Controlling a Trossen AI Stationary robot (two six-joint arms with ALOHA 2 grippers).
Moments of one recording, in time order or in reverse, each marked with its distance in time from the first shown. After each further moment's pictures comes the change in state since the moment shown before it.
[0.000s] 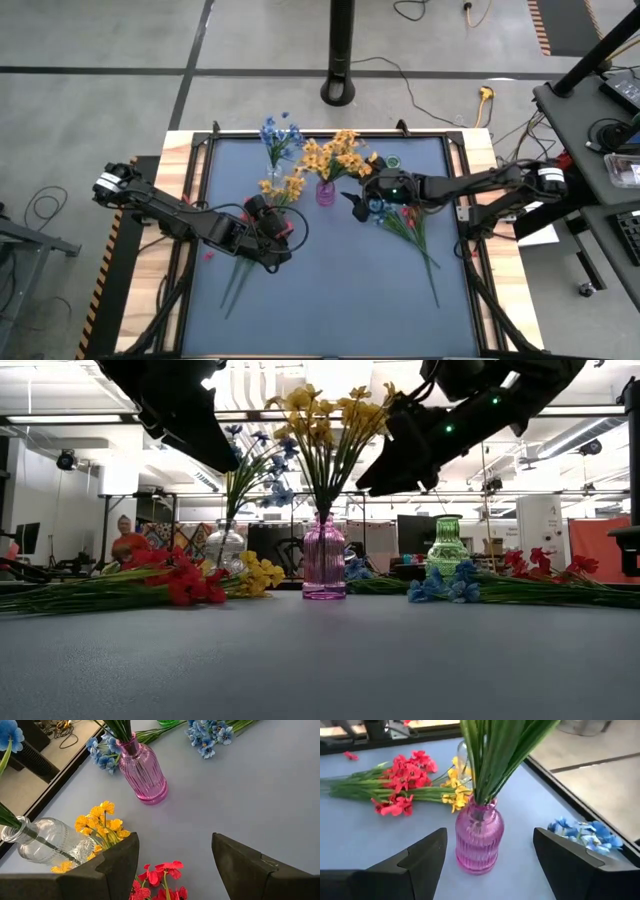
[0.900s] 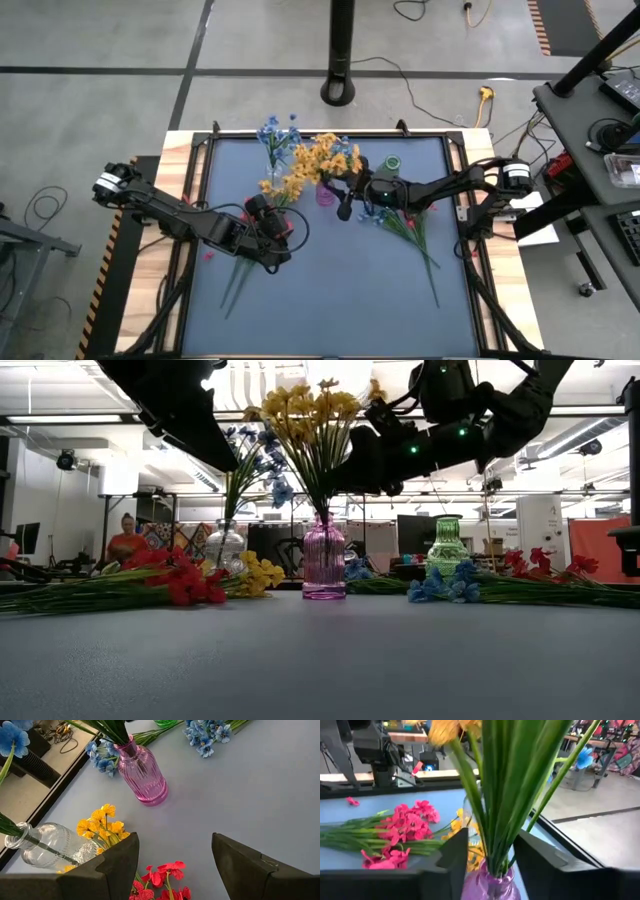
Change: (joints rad) left arm 0.000 0.000 0.000 0.003 -0.001 0.043; right arm 0.000 0.269 0.002 0.553 -0.017 -0.139
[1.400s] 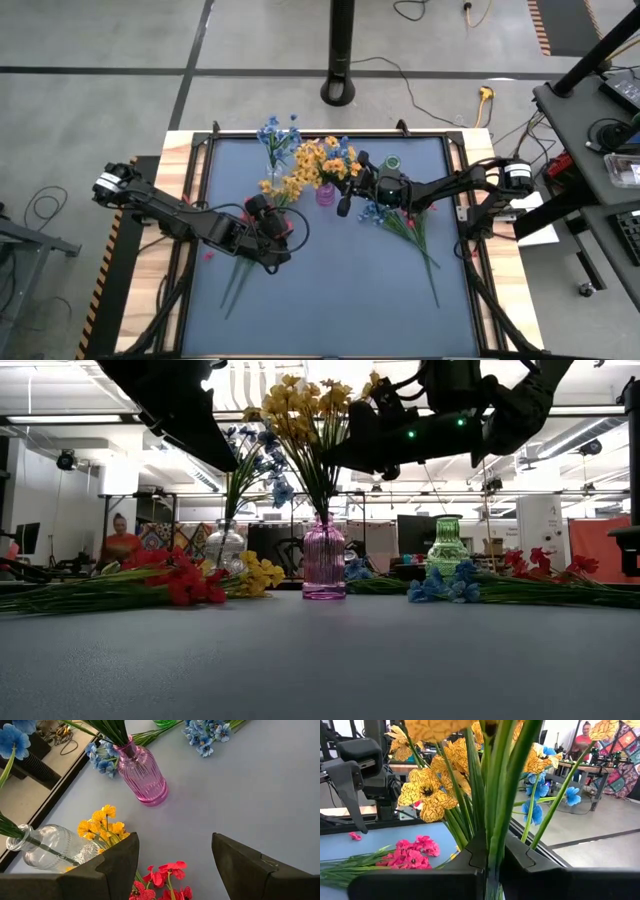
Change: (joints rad) left arm 0.000 0.000 0.000 0.000 0.000 0.016; right arm -0.003 0.000 0.003 0.120 -0.002 -0.021
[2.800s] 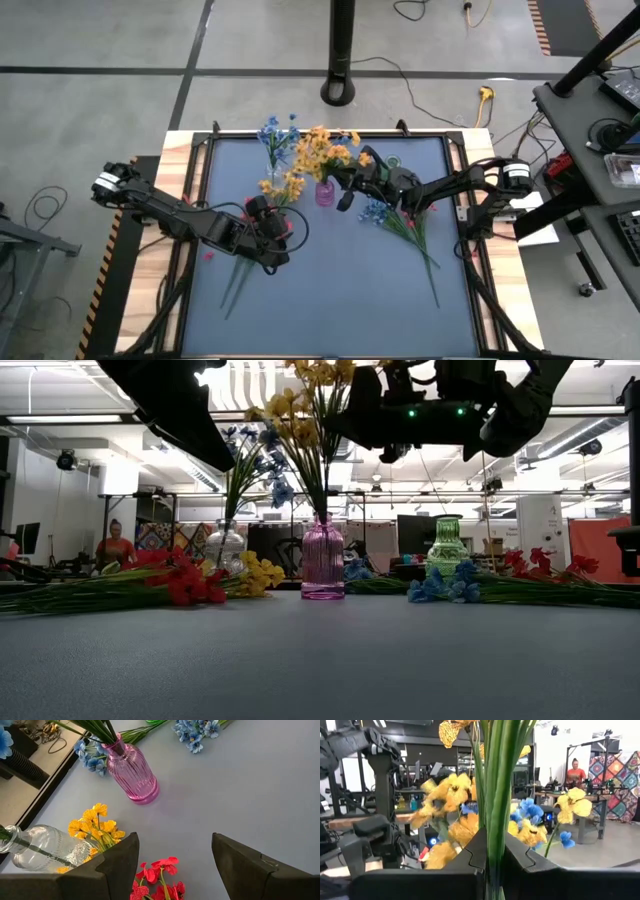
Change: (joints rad) left arm 0.000 -0.013 0.001 -0.001 0.050 0.021; right arm 0.000 0.003 0.000 0.269 -0.001 0.030
